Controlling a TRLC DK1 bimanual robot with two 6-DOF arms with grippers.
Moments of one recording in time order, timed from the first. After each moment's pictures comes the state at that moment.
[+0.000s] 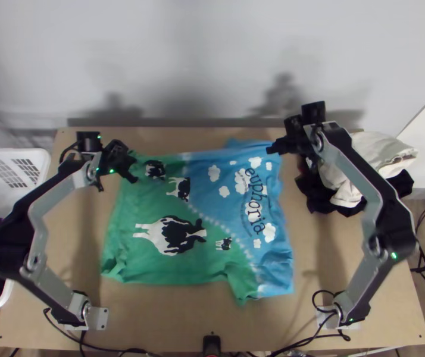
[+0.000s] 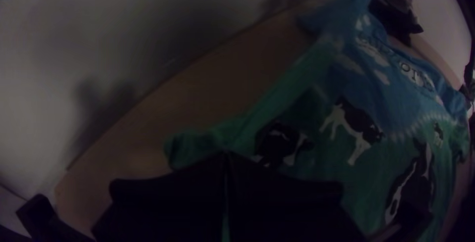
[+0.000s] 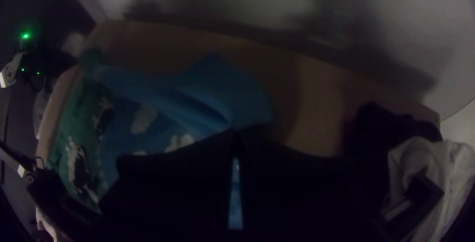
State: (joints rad) left arm -0.02 1.77 1.22 -0.19 0.33 0.61; right arm 0.22 1.91 1.64 -0.59 -0.25 -0.07
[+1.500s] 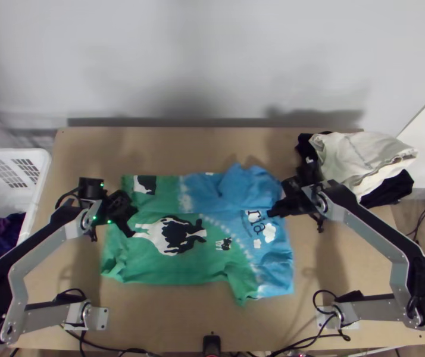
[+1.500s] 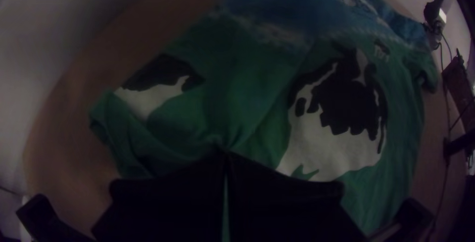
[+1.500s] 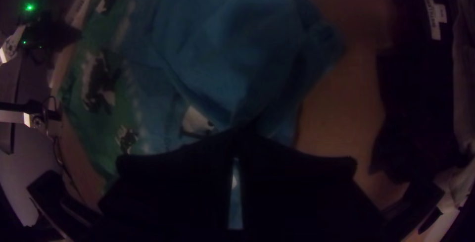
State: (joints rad) left arm -0.10 1.38 0.73 -0.32 0.33 0.70; right arm 0.35 1.48 0.96 -0.59 -0.27 0.01
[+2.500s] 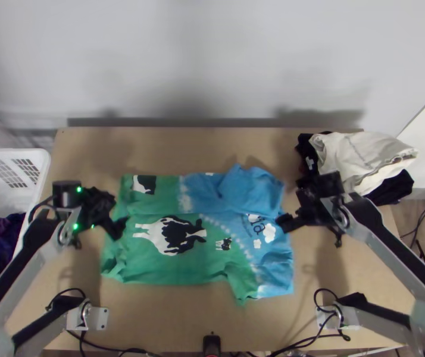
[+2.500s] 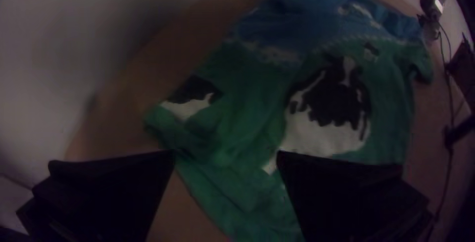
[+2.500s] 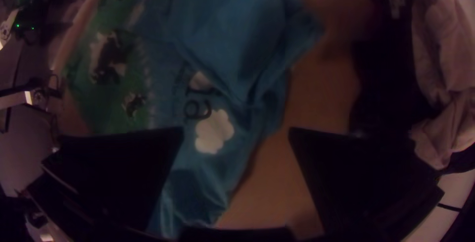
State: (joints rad) left arm -0.07 1.07 0.74 -0.51 0.26 0.75; right arm 0.31 1.24 0.87 -0.73 -0.25 -0.08
